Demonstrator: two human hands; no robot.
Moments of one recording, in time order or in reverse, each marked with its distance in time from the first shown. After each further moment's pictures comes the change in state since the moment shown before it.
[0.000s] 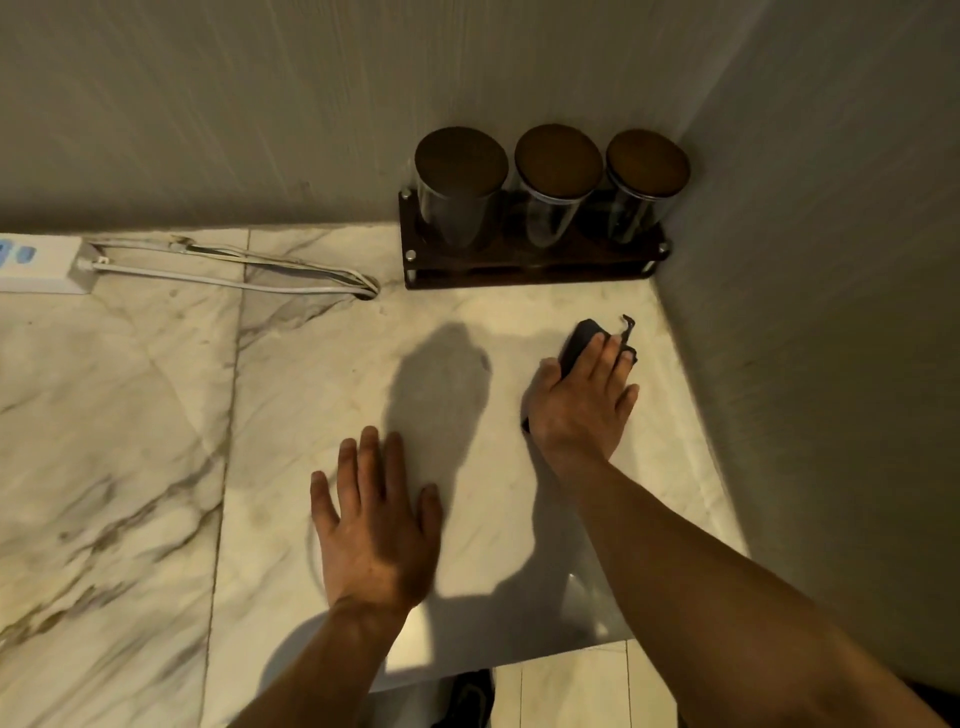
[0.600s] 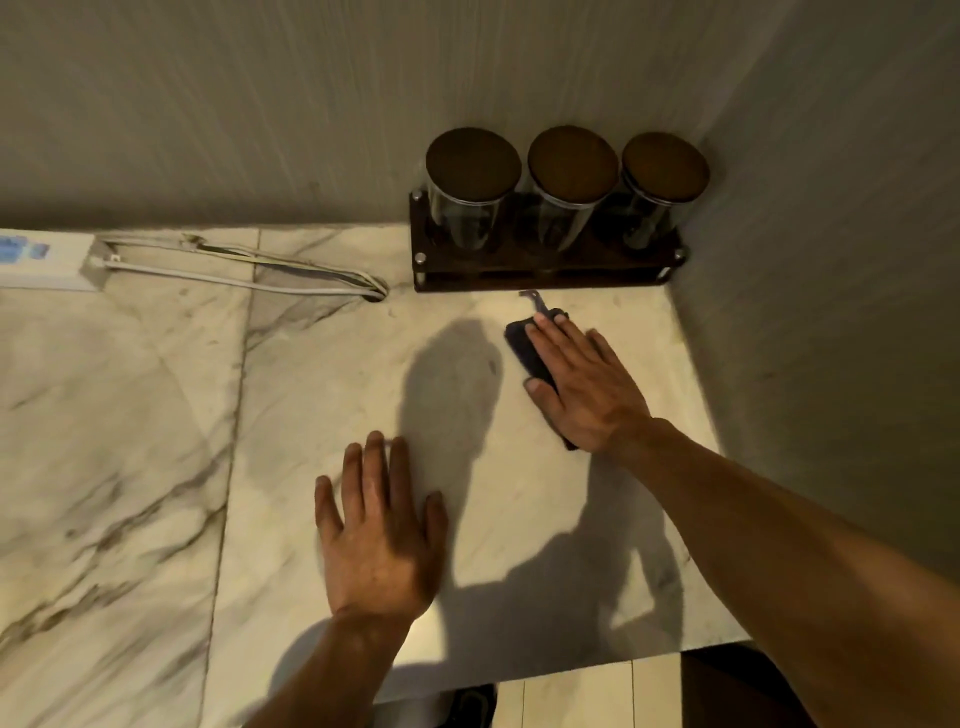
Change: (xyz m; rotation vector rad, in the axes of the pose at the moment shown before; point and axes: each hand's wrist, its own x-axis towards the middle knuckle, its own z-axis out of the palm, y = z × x) left_hand -0.003 0.002 -0.004 -0.019 0.031 0.023; right_hand 0.048 0.021 -0.021 -0.309 -0.193 -0.828
